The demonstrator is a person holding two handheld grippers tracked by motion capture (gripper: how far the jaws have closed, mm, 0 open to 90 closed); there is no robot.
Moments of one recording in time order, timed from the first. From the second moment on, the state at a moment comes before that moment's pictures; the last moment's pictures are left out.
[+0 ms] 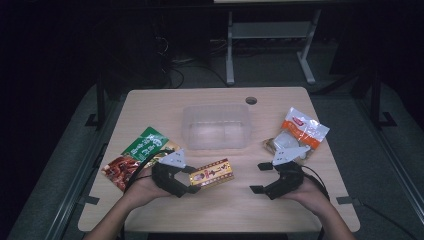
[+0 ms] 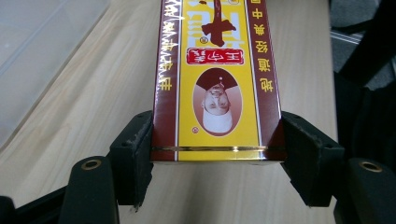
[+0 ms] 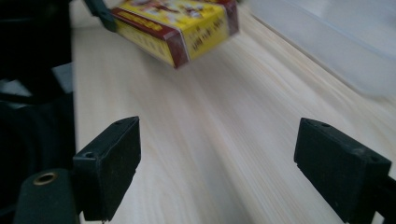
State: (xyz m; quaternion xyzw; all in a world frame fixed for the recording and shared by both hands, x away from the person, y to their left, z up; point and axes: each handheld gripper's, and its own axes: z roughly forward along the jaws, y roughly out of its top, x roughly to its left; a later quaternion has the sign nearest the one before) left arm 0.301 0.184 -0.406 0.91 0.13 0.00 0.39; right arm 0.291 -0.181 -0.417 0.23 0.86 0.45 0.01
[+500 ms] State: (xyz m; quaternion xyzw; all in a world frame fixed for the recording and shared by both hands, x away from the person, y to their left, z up) left arm 0.289 0.201 -0.403 0.90 0.08 -0.01 0.43; right arm 0.310 -0.124 -0.389 0.09 0.86 0.50 -0.05
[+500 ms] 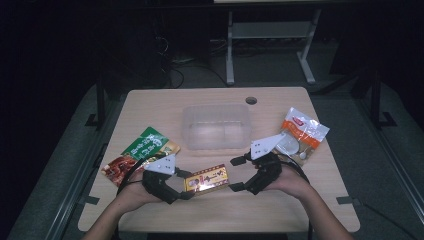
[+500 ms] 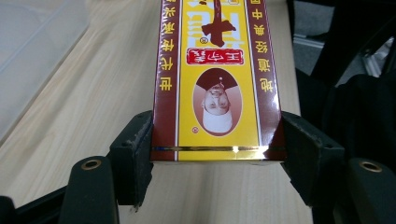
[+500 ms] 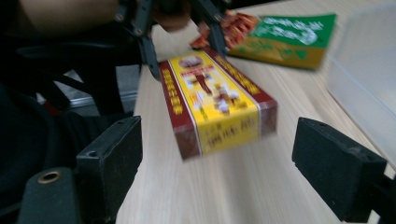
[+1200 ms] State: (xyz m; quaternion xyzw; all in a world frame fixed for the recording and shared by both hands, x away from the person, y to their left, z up) left arm 0.286 0.195 -0.403 0.89 0.06 -0.03 0.45; right arm 0.307 -0.109 -0.398 0.06 0.87 0.49 -0.06
